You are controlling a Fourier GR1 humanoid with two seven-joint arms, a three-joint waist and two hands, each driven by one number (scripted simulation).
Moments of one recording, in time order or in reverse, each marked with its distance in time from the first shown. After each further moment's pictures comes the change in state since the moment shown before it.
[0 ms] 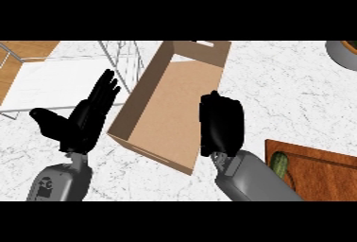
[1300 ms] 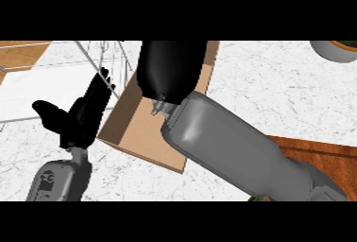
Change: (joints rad) left arm -0.026 -0.005 0.042 0.064 -0.016 0.044 -0.011; right arm -0.615 0.079 -0.061 0.275 0.044 -0.104 0.211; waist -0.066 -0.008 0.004
